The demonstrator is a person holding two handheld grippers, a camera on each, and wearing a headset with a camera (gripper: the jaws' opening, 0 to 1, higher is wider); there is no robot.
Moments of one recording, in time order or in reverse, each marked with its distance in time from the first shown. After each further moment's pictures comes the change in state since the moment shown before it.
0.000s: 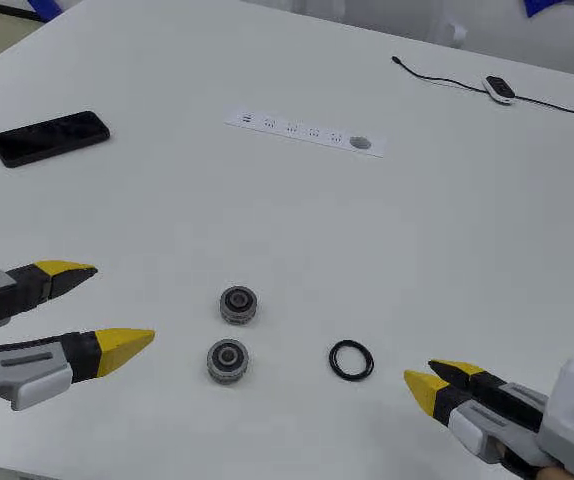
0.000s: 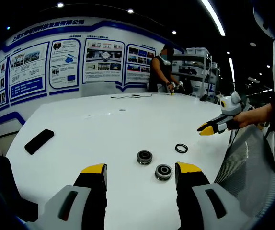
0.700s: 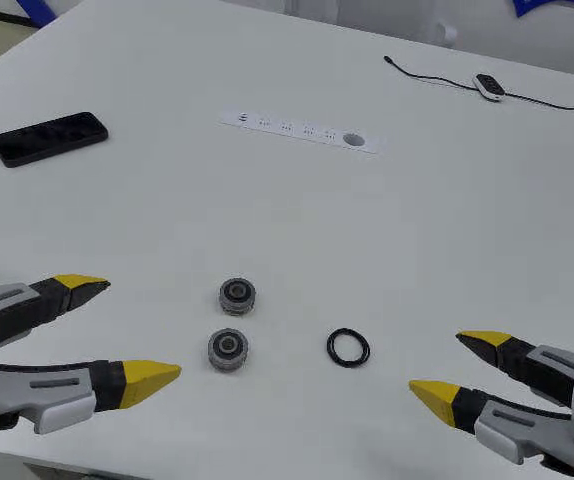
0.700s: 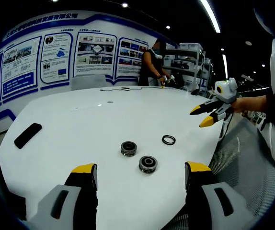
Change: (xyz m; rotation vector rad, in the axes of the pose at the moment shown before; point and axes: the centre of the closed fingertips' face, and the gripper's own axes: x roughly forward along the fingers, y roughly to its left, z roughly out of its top) left arm 0.007 -0.033 -0.022 0.004 0.068 -0.091; right arm -0.022 0.013 0.004 -0.288 0.088 0.070
